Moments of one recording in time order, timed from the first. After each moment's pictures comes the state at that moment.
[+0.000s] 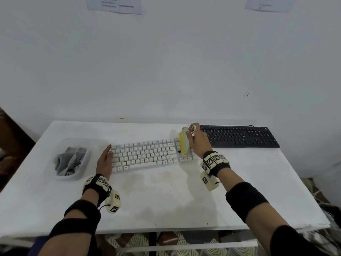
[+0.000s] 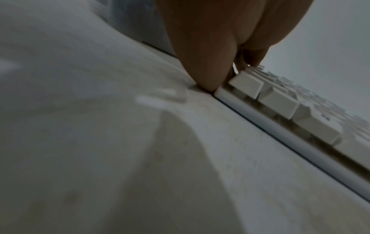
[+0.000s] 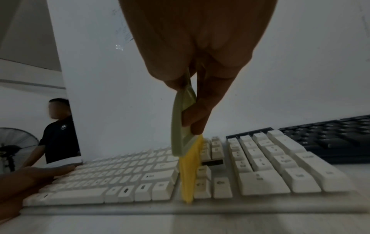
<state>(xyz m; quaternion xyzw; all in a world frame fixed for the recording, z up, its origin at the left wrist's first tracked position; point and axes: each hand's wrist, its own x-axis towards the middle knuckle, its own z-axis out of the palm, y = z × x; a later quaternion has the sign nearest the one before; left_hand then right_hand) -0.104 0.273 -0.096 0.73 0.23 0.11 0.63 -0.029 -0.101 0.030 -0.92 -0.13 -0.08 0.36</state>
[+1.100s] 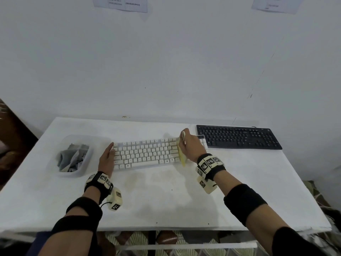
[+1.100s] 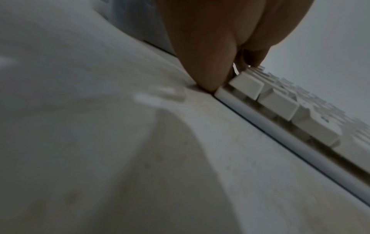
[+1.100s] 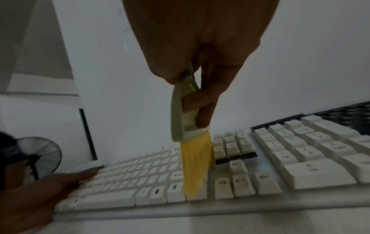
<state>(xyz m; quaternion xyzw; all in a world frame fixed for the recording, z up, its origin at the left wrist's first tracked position) -0.101 0.276 -0.103 0.72 0.23 0.12 0.64 -0.040 -0.072 0.016 -0.93 -0.22 -0.05 0.29</state>
